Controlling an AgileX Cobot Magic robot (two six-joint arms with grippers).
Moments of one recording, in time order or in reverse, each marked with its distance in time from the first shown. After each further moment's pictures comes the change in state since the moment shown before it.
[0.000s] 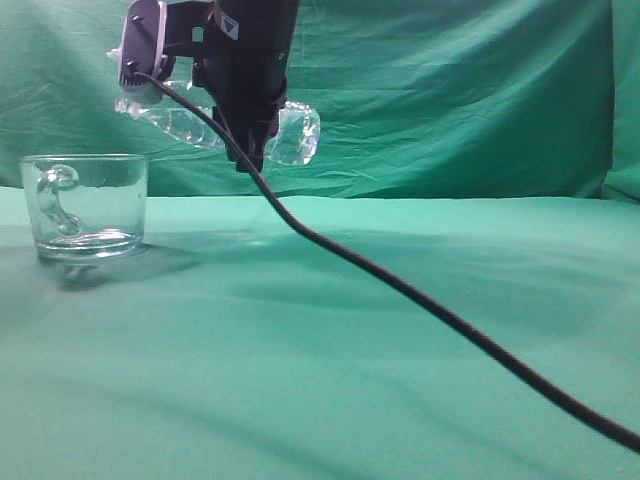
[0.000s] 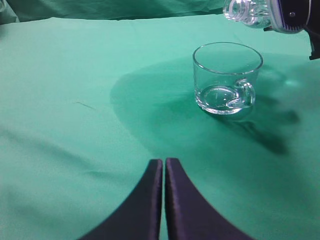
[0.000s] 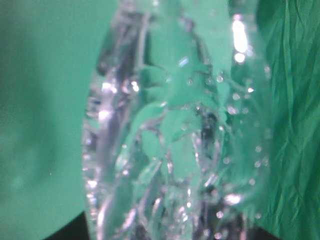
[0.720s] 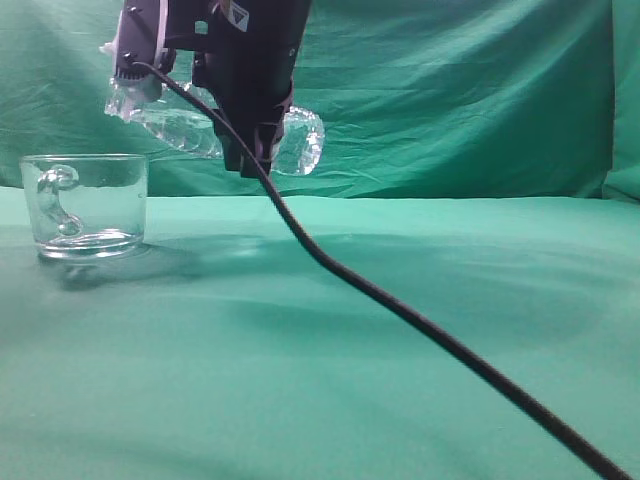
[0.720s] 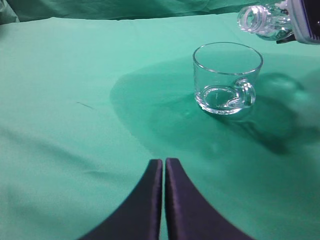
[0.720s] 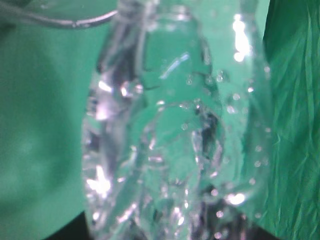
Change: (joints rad) left arm 0.000 0.000 0.000 0.000 0.000 0.000; right arm 0.015 -0.081 0.160 0.006 -0.072 -0.002
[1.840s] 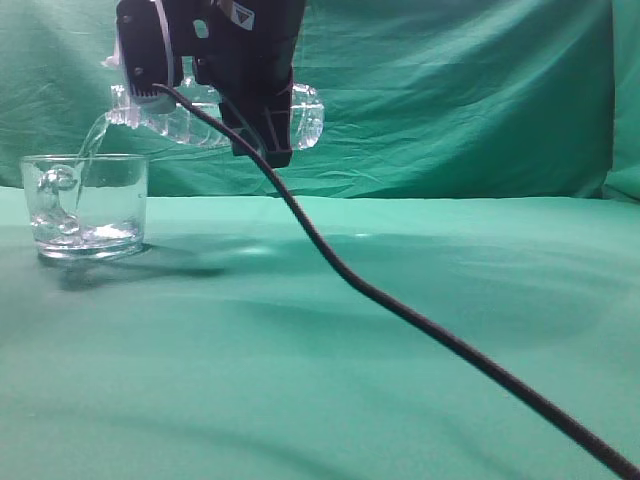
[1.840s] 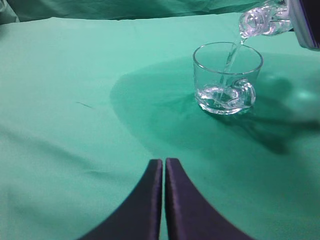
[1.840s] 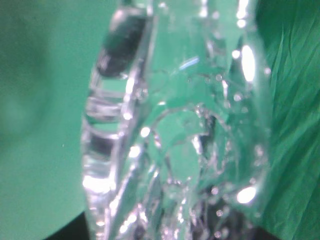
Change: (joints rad) left arm 0.000 0.000 0.000 0.000 0.000 0.000; right arm 0.011 0.000 0.001 -0.221 0.028 0.006
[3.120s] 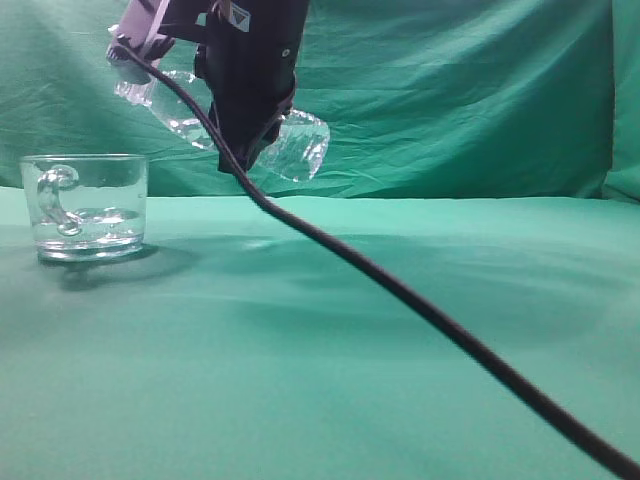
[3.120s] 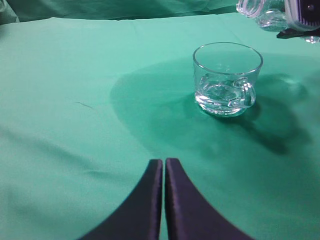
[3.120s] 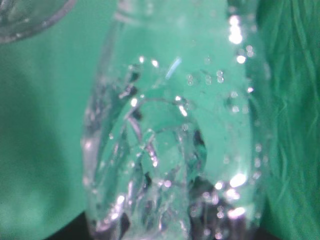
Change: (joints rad) left arm 0.000 0.000 0.000 0.000 0.000 0.000; right arm 0.000 0.000 0.000 0.165 0.016 0.283
